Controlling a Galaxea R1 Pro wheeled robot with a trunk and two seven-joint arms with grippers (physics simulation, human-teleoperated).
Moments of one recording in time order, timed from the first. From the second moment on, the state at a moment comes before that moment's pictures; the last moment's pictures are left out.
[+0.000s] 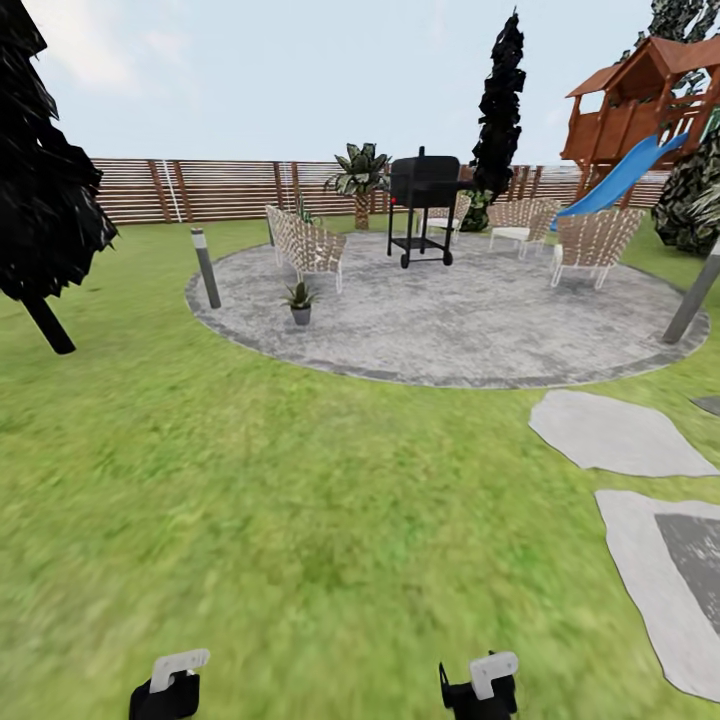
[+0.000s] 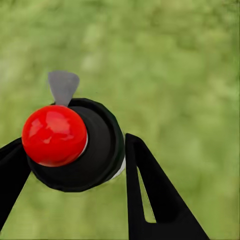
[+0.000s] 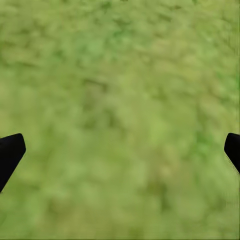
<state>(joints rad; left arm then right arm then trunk) -0.44 0.12 0.07 -0.09 0.09 -0.37 -0.02 -0.42 0.05 0.07 -0.06 0.22 -0.60 -0.20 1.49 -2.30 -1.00</state>
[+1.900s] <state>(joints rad) -0.44 0.12 0.07 -0.09 0.09 -0.37 -0.02 -0.42 0.05 0.07 -0.06 0.22 -0.60 -0.20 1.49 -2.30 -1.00</state>
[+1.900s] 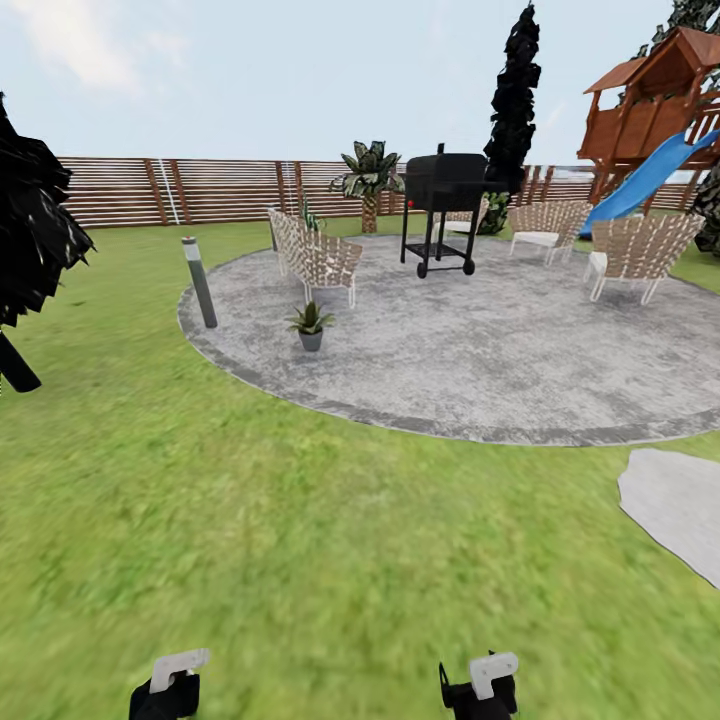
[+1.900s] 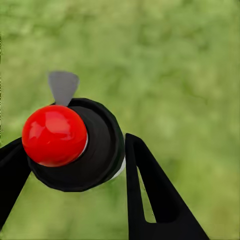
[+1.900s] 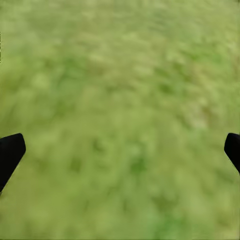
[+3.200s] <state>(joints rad) -0.44 0.12 0.07 -0.09 0.09 -0.37 -0.02 -0.41 0.05 0.07 -0.06 0.22 -0.60 -0.20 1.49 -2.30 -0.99</state>
